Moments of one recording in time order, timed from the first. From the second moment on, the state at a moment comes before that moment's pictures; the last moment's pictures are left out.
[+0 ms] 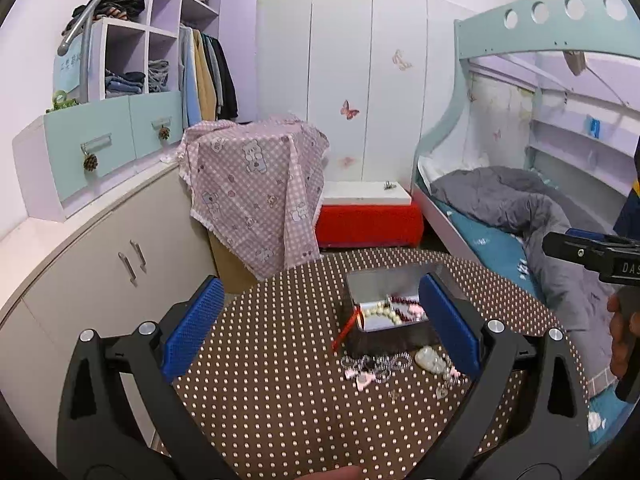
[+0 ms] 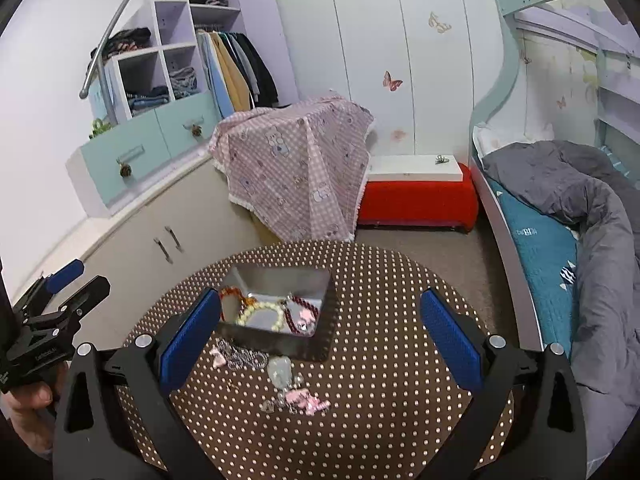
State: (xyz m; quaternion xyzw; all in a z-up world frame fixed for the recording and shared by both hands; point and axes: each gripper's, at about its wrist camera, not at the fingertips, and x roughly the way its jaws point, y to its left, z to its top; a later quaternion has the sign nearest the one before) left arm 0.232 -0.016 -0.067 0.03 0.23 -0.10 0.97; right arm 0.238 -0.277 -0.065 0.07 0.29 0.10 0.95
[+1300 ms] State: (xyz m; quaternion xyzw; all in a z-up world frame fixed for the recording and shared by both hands) left arm 0.264 -0.077 -0.200 0.02 0.43 -0.14 0.89; right arm 0.226 -0.292 -0.185 0.08 0.42 0.08 0.90
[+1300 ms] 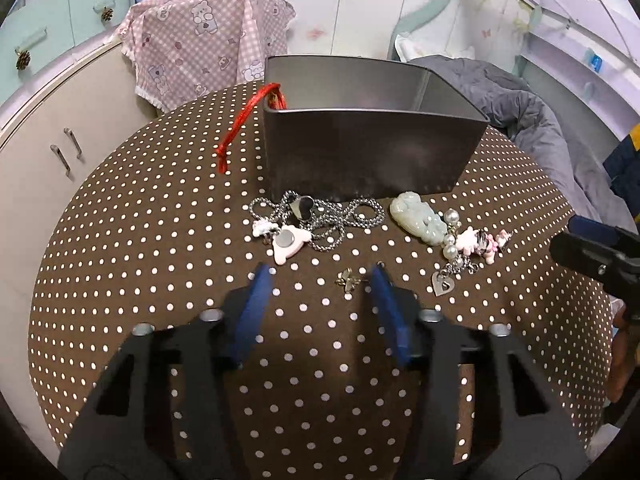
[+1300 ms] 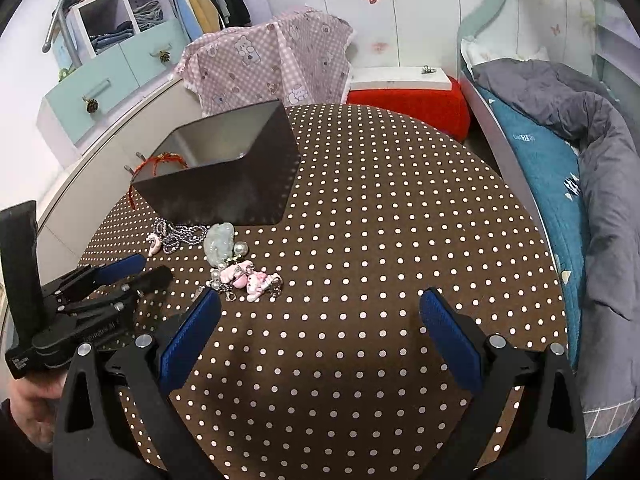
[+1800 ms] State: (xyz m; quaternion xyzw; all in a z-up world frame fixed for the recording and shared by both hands) left arm 0.264 -0.076 -0.199 0.03 0.43 -0.17 0.89; right arm 0.237 -0.285 -0.198 0.07 0.44 0.08 0.89
